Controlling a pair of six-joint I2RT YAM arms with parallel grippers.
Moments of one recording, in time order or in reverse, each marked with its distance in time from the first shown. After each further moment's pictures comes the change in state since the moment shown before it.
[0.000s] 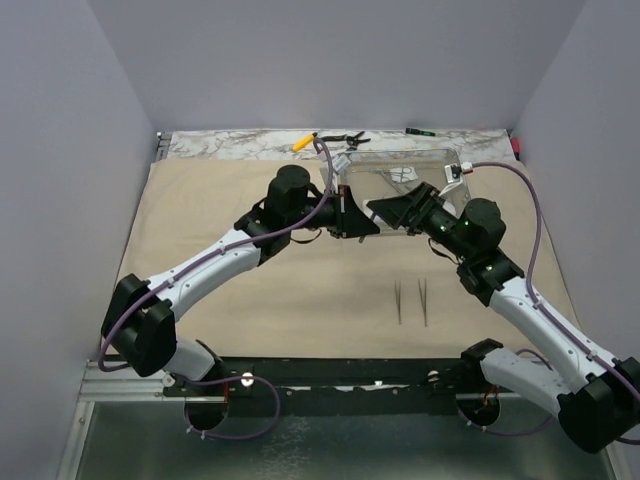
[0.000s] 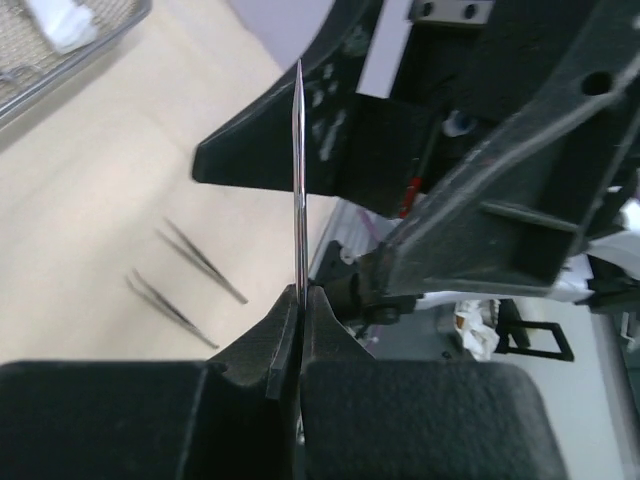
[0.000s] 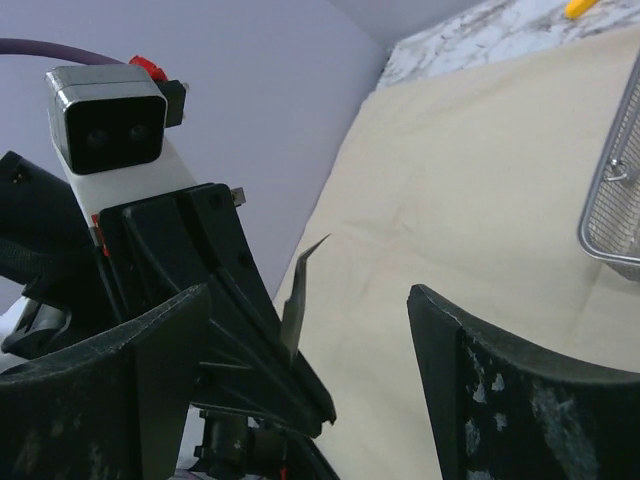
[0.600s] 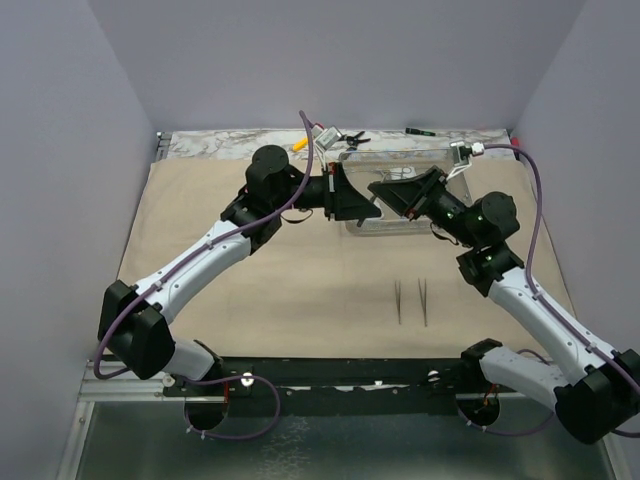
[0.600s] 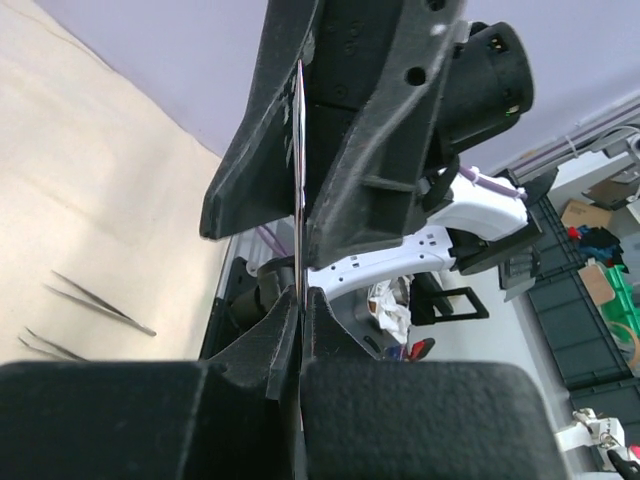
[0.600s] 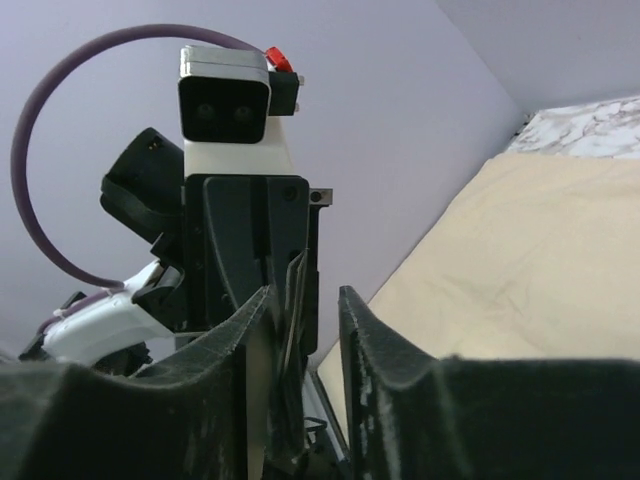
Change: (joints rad) left arm 0.061 -0.025 0.113 0.147 0.259 -0.199; right arm 0.000 0.035 0.071 0.285 -0.147 0.075
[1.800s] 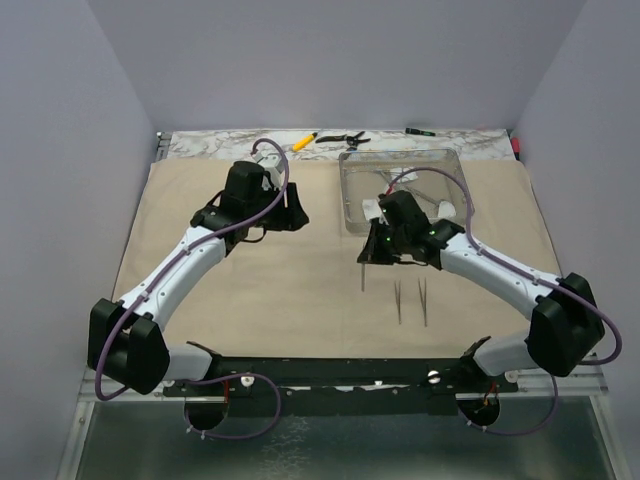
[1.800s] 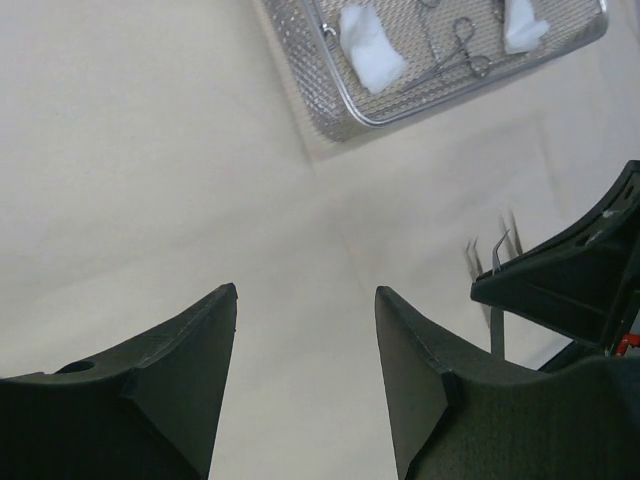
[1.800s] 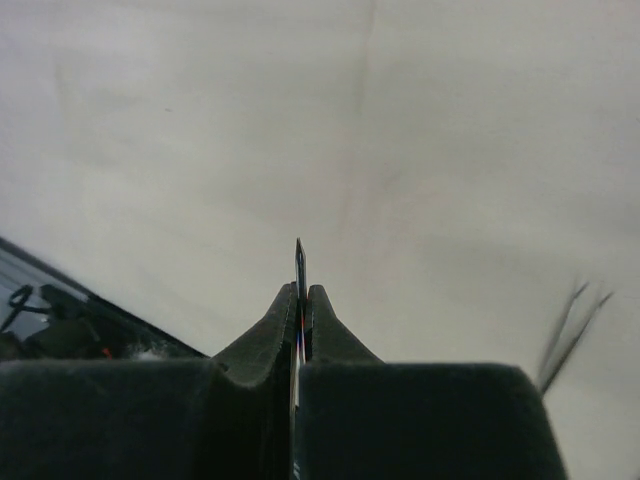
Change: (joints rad) left arm 0.229 -0.096 -0.124 -0.625 -0.582 0.537; right arm 0.182 0.366 0.185 -0.945 0.301 -0.262
